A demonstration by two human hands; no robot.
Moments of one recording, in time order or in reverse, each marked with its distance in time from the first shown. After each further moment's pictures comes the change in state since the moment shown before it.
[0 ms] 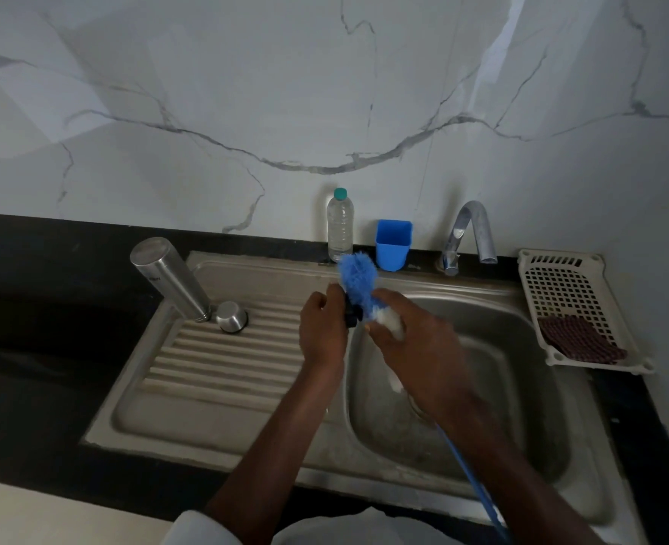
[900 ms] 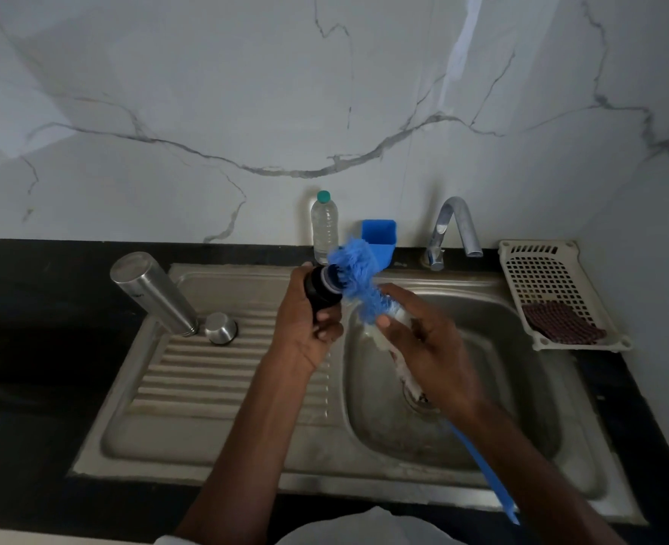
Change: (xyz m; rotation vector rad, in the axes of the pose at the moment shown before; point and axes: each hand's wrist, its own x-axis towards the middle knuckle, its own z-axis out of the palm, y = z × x) left_hand 0.005 0.045 -0.031 -0.550 -0.472 -0.331; right_hand -0.012 0.012 -0.002 0.483 0.043 -0.032
